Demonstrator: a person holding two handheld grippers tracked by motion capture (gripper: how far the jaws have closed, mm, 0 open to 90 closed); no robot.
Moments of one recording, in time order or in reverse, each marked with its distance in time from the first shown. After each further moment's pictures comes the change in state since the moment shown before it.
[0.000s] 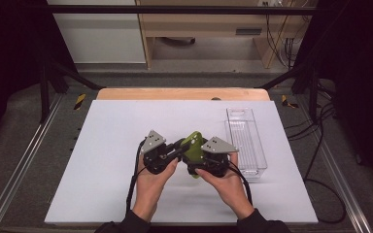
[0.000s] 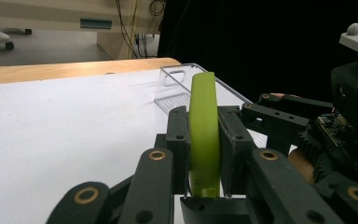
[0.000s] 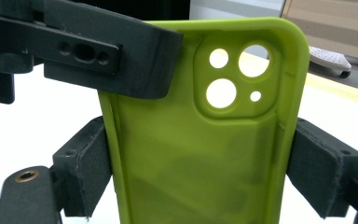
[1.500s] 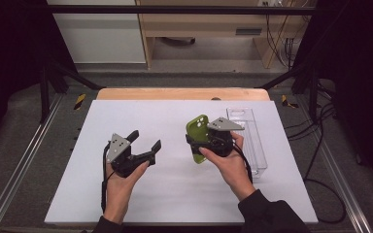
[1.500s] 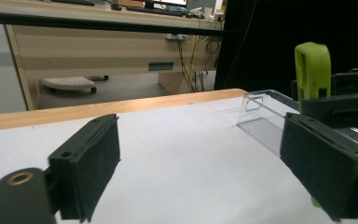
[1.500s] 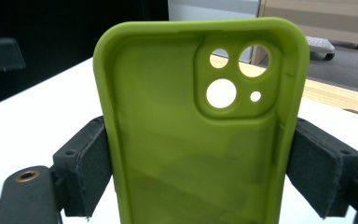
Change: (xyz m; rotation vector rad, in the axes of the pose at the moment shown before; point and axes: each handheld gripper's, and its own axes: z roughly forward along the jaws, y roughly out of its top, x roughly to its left) left arm 0.060 -0.017 -0.052 -0.158 0.226 0.099; right arm -0.034 0.035 0.009 0.022 -0.054 0.108
